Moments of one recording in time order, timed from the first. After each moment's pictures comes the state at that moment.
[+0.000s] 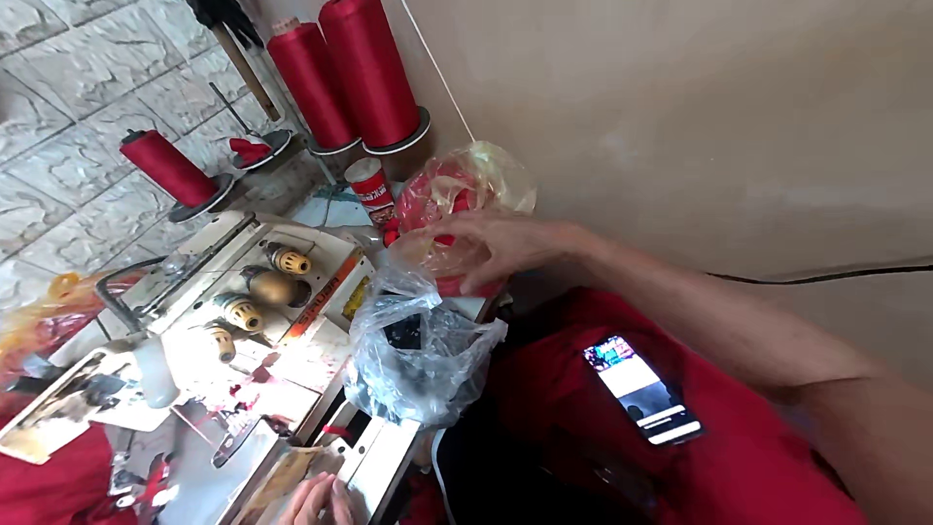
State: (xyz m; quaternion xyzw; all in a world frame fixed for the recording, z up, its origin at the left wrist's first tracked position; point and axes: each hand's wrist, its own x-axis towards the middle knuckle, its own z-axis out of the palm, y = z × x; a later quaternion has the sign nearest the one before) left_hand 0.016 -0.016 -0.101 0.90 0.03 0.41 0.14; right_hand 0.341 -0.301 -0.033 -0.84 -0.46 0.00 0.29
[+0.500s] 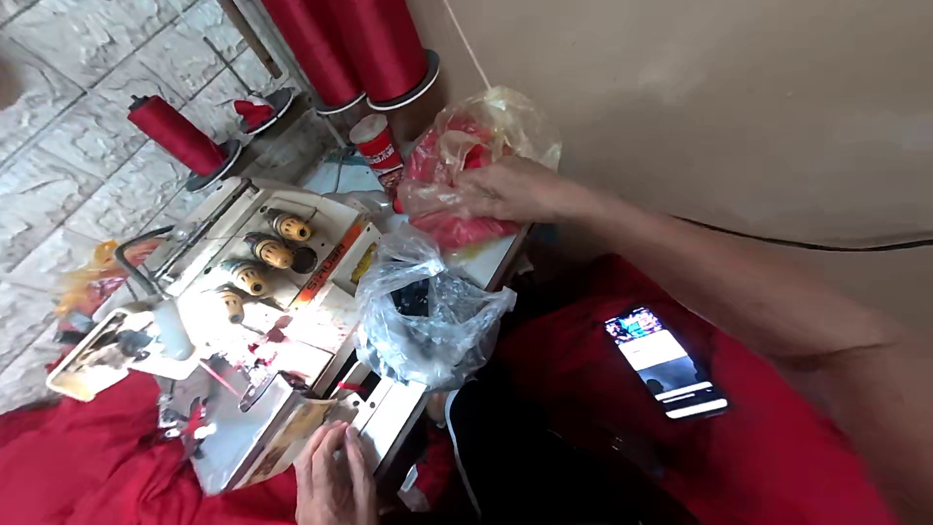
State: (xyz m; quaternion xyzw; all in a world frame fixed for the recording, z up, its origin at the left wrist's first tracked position) left_hand 0.017 -0.018 -0.100 0.90 0.03 0.41 0.12; right_hand 0.347 -0.293 -0.028 -0.87 -0.40 -0.03 0.27
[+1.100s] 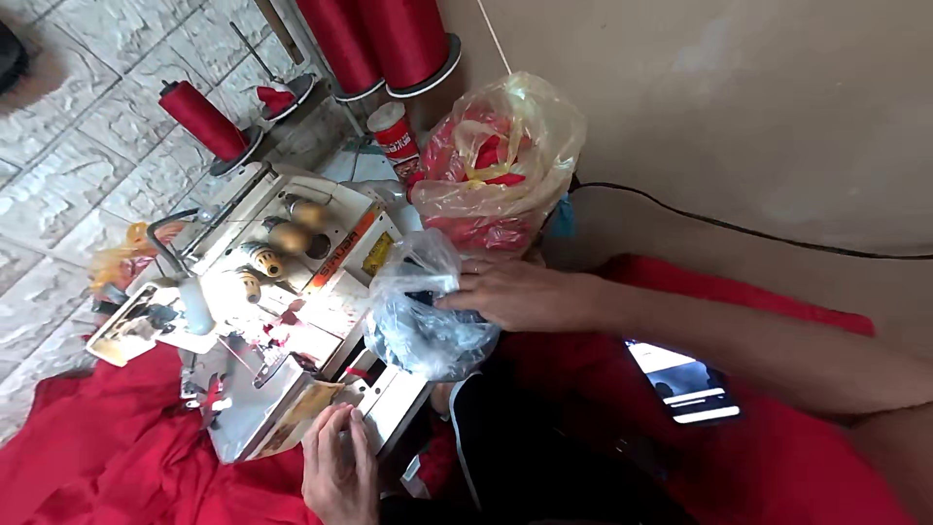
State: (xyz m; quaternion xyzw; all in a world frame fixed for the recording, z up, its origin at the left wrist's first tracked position) left_hand 0.021 -0.018 -0.103 0.90 0.04 0.43 0.11; right_hand 0.249 -0.263 -0.076 -0.78 -0.58 -0.04 0.21
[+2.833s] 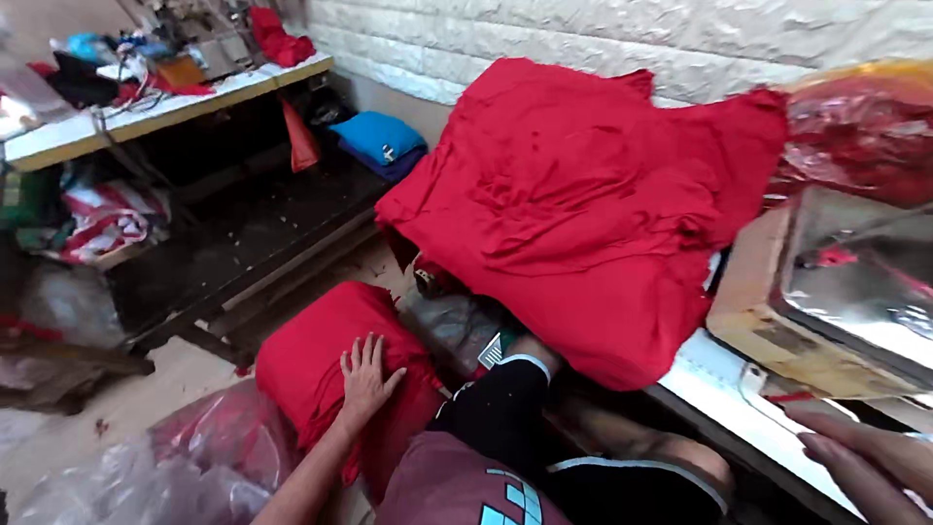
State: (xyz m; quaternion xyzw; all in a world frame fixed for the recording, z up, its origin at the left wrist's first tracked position) left_hand -0.373 -0.072 -0.298 0.68 0.71 0.17 0.06; right_hand 0.074 -0.159 0.031 -0.57 -0.81 -0.03 0.16
